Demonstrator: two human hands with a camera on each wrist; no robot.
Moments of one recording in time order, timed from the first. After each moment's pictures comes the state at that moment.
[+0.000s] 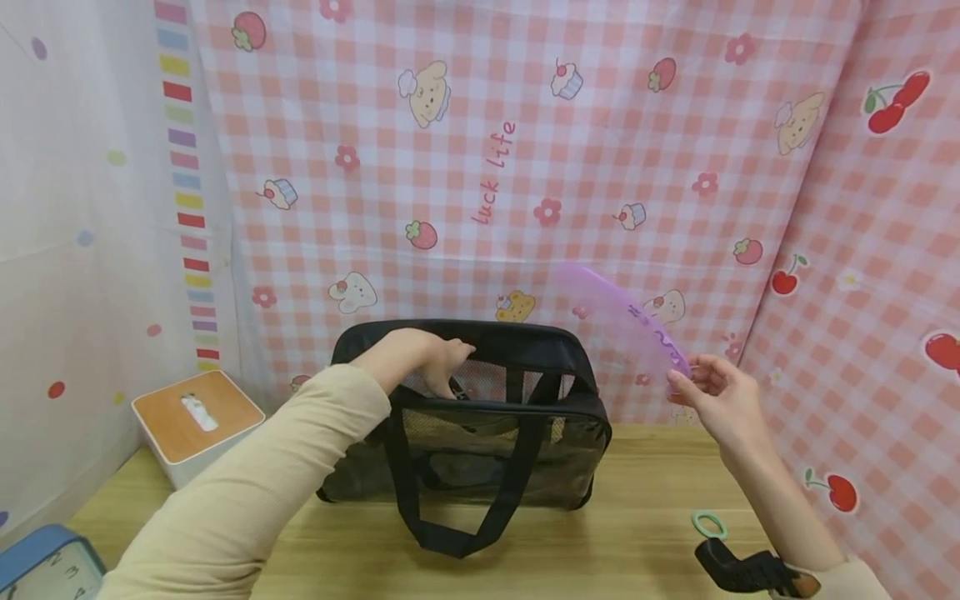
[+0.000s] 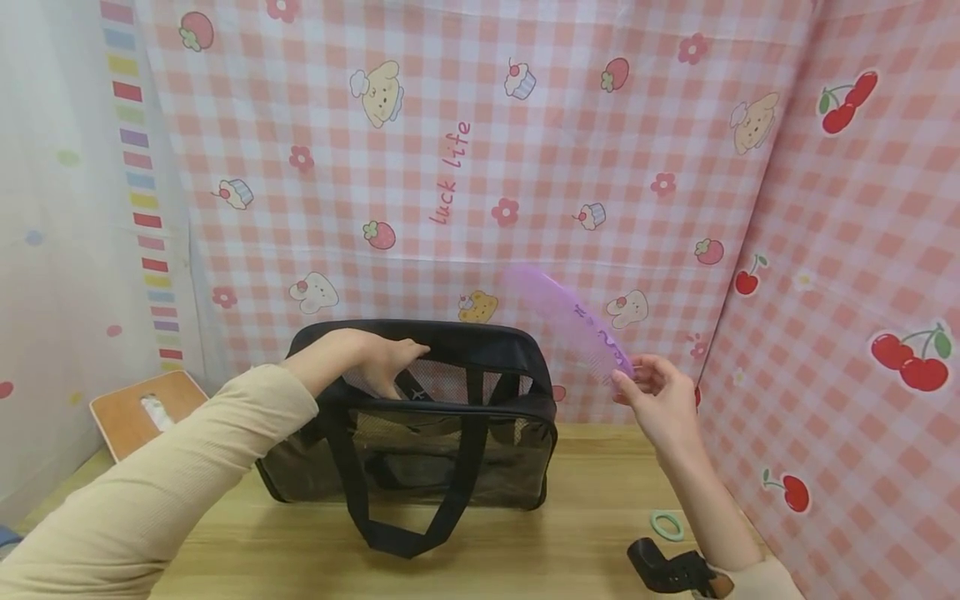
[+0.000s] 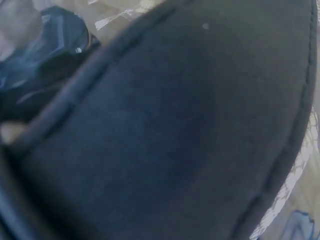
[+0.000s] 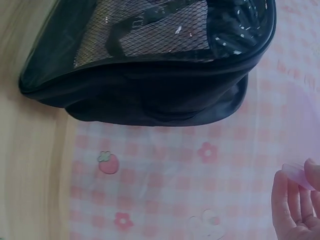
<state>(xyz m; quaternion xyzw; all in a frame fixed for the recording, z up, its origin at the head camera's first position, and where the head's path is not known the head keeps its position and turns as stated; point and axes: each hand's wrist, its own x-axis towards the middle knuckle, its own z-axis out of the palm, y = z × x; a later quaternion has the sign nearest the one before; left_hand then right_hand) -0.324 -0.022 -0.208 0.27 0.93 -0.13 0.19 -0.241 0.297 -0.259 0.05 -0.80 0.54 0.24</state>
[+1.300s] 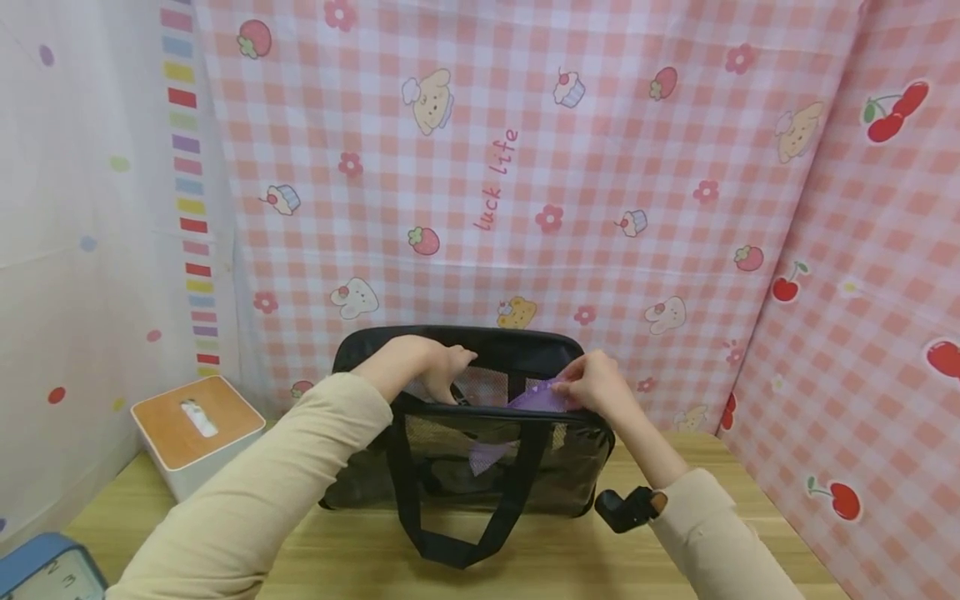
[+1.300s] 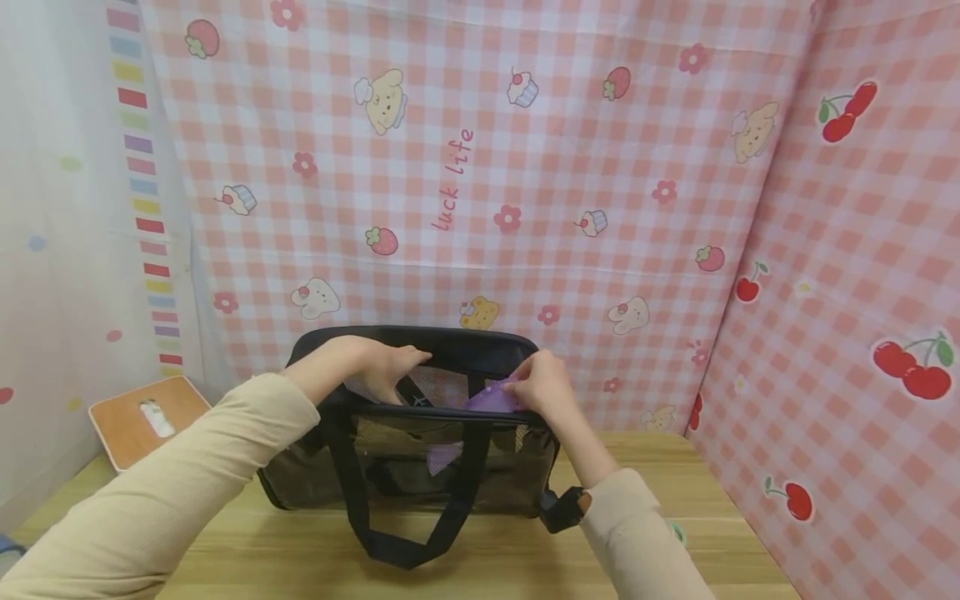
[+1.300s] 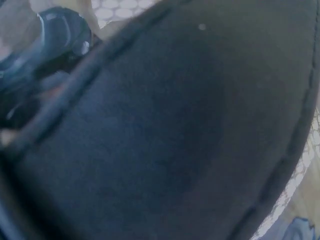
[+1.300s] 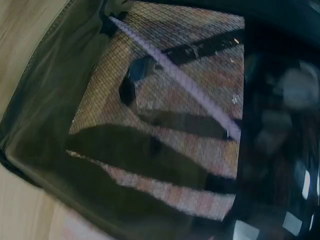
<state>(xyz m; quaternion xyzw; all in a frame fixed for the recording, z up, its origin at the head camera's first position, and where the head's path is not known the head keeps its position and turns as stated) -0.324 -0.024 -0.210 0.27 0.94 -0.12 0.18 -0.301 0.196 -0.249 0.07 -0.94 0.31 0.11</state>
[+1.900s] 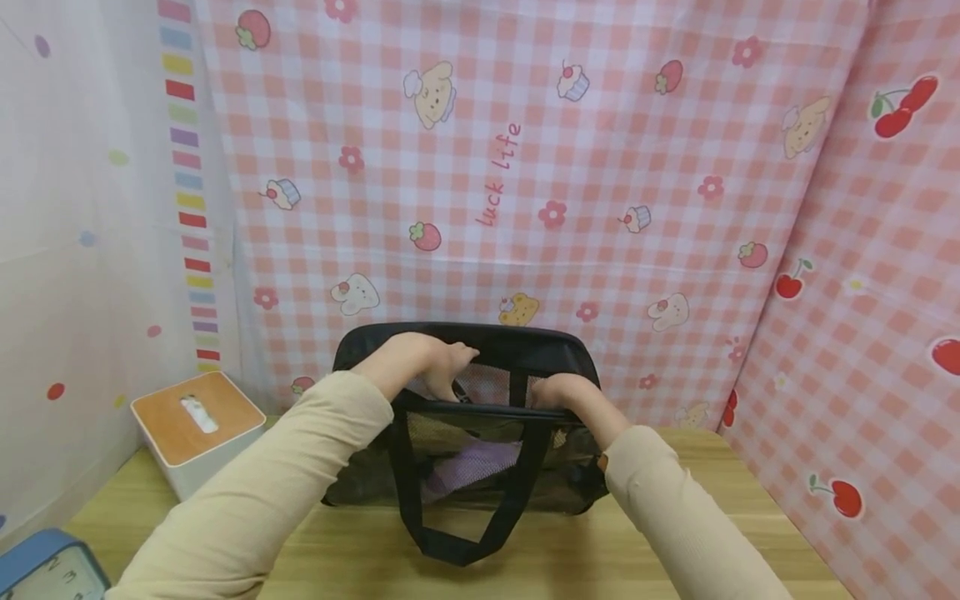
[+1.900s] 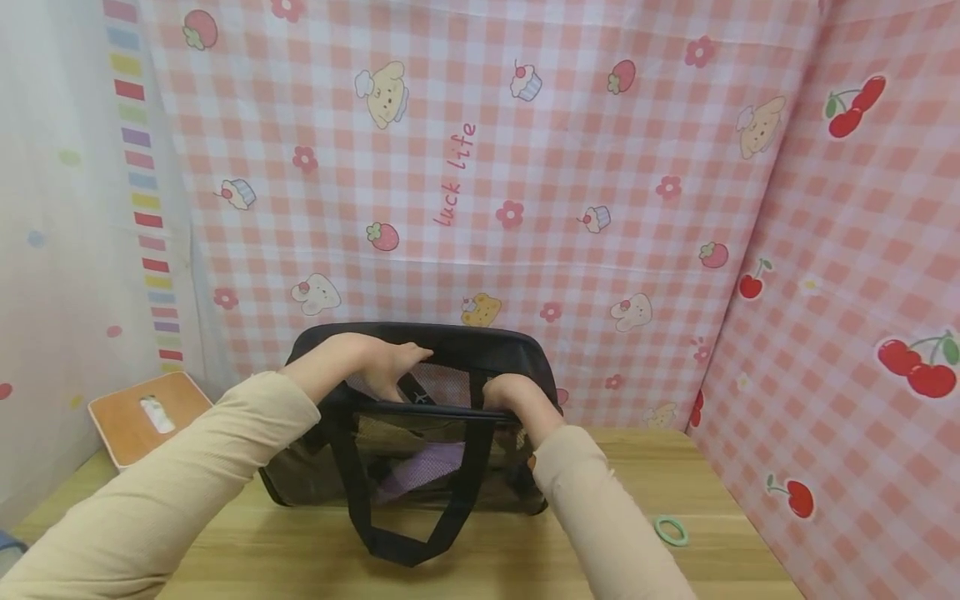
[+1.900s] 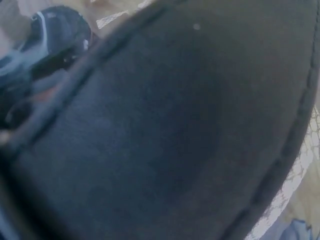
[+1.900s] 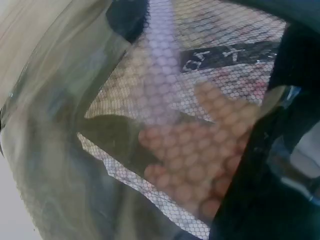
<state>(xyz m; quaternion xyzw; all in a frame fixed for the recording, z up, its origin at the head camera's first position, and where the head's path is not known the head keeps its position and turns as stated) -0.326 -0.024 -0.211 0.28 0.93 -0.12 0.19 -0.502 0.216 -0.379 0.24 -0.95 0.00 -0.19</state>
